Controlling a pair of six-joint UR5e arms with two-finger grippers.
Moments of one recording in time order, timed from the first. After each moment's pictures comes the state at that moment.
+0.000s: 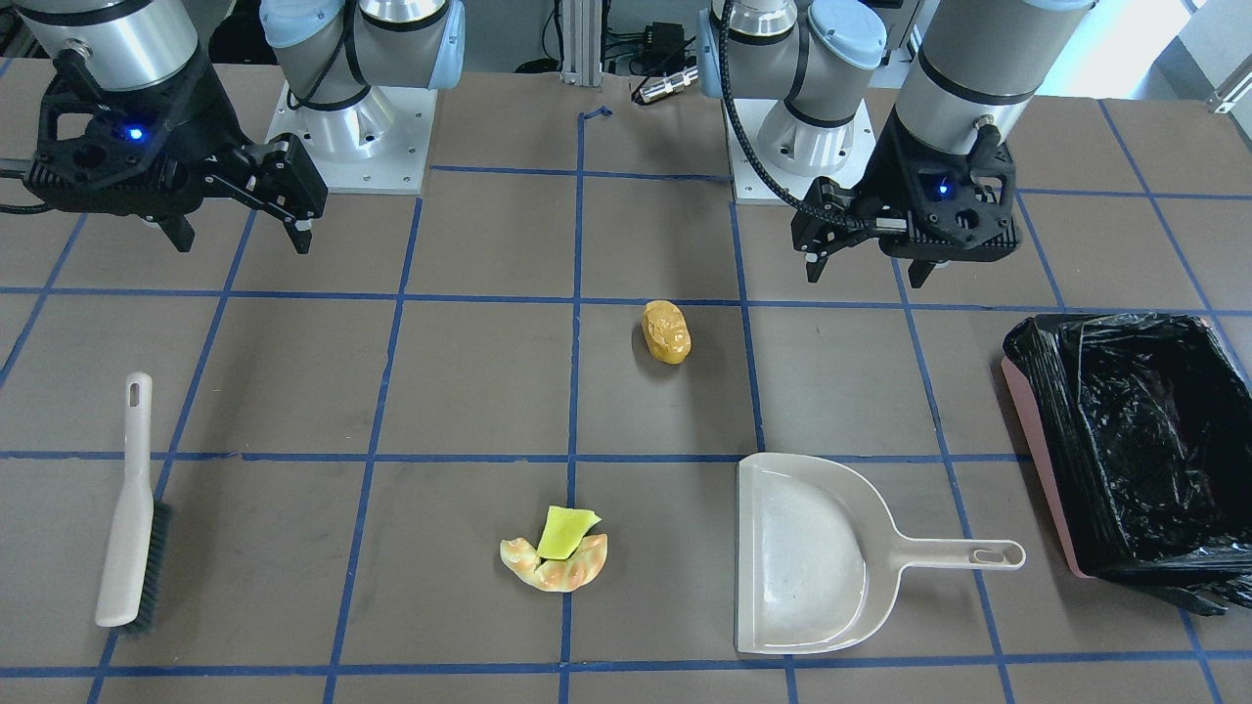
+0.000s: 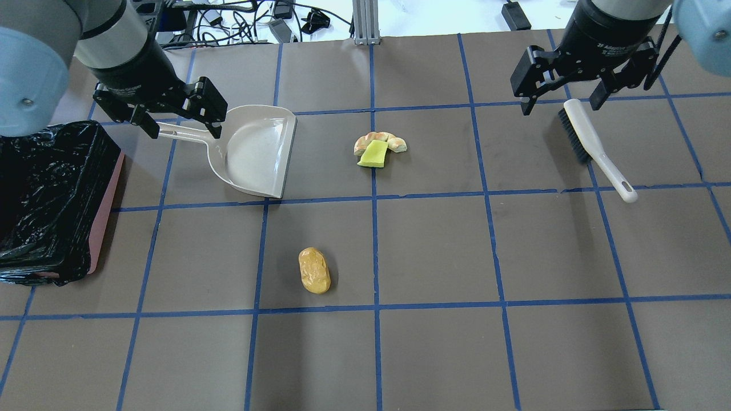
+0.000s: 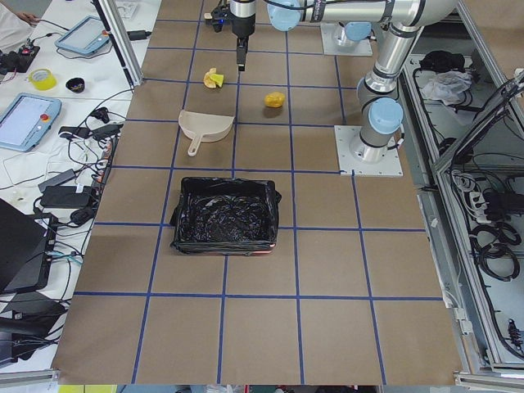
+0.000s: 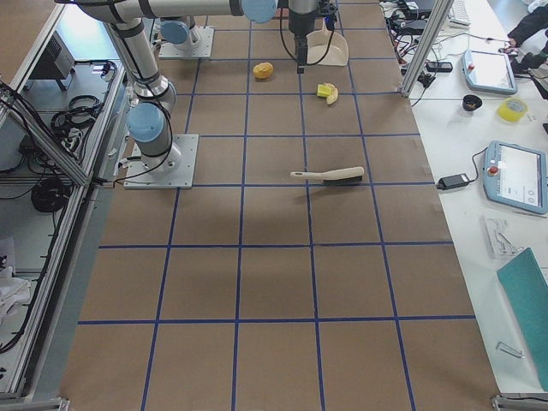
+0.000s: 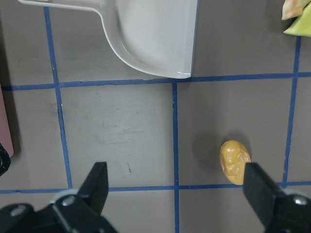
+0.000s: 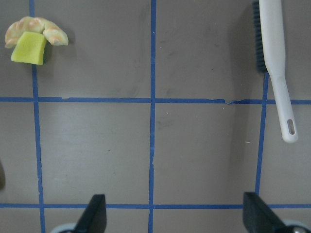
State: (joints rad) left arm -1.54 -1.59 -1.57 -1.51 1.58 0.06; right arm 1.54 -1.56 1.52 -1.55 -1.59 -0.05
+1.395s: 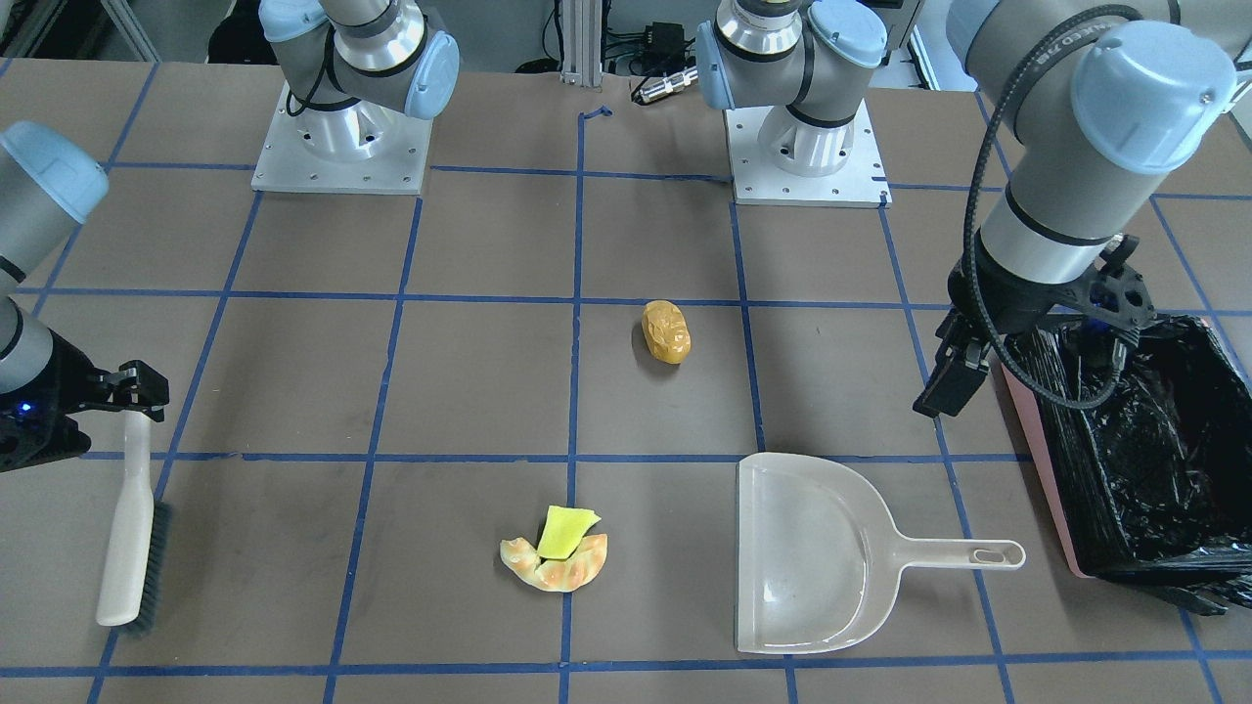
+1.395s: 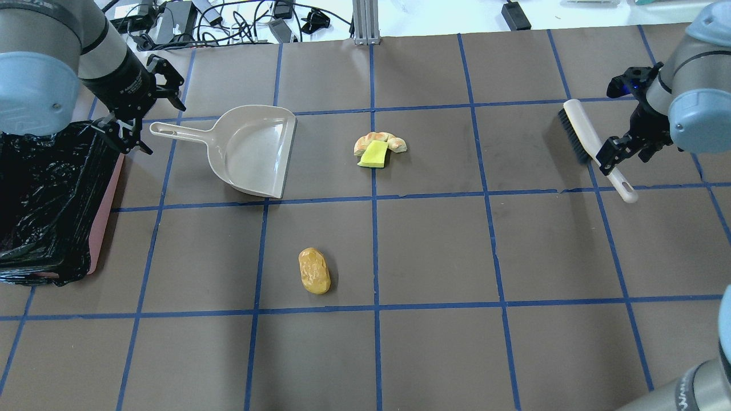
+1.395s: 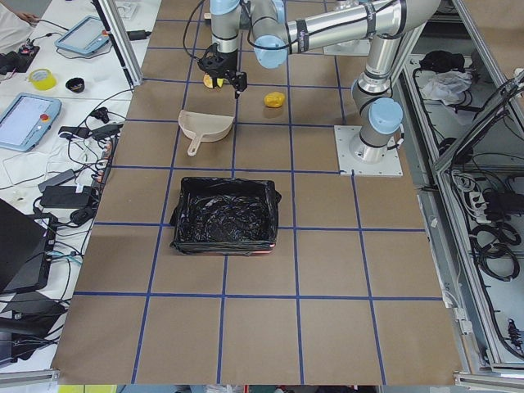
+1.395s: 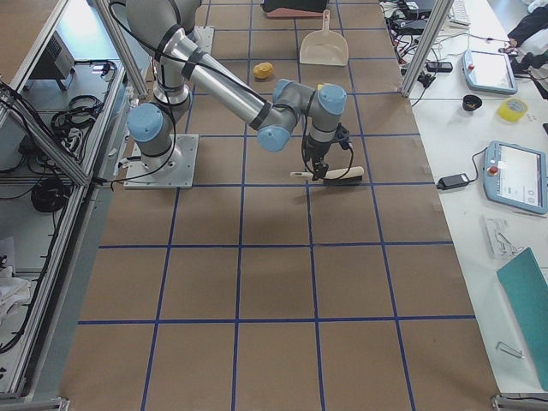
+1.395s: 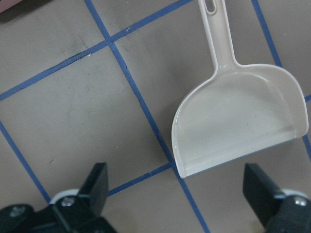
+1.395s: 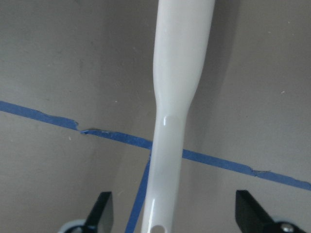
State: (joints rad) left arm -1.40 -1.72 -1.63 -1.29 1.60 -0.98; right arm 1.15 -1.24 1.79 -2.08 -1.66 -0.72
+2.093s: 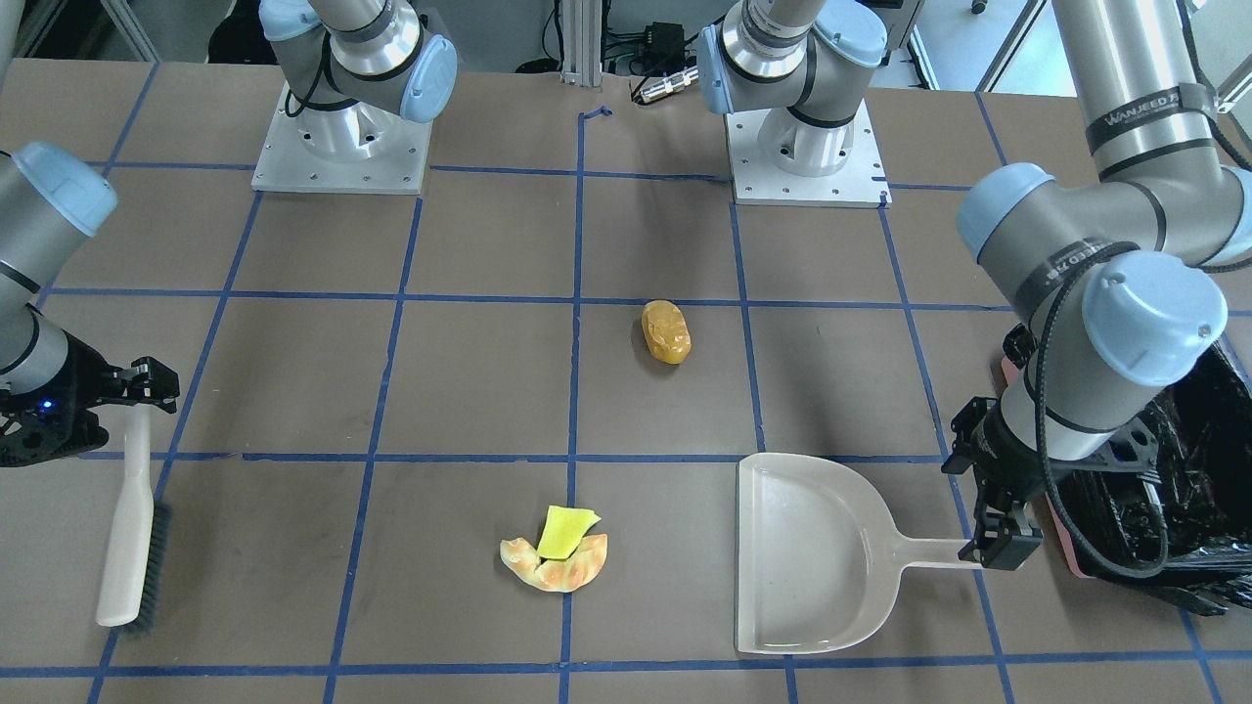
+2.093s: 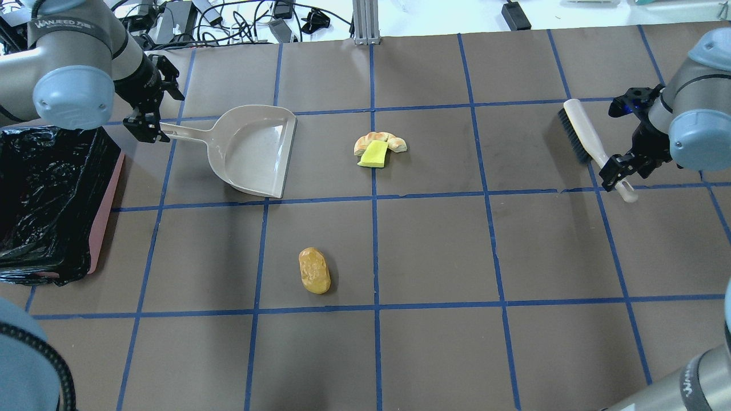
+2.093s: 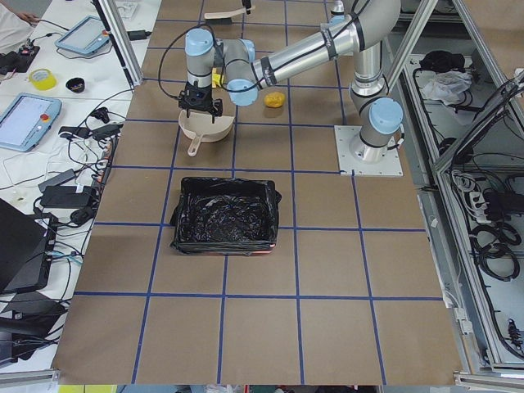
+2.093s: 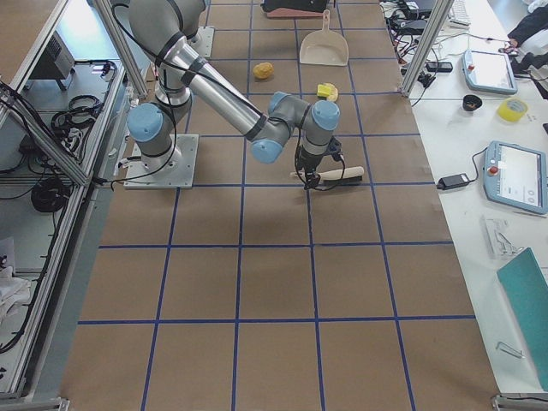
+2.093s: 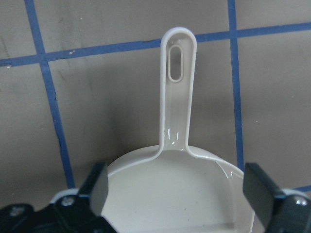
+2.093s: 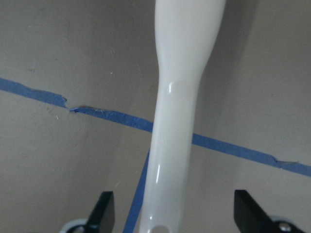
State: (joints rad) left arm -1.36 -1.98 -1.57 -1.02 1.59 -1.25; right arm 1.13 -1.23 1.86 -2.10 -1.65 -0.73
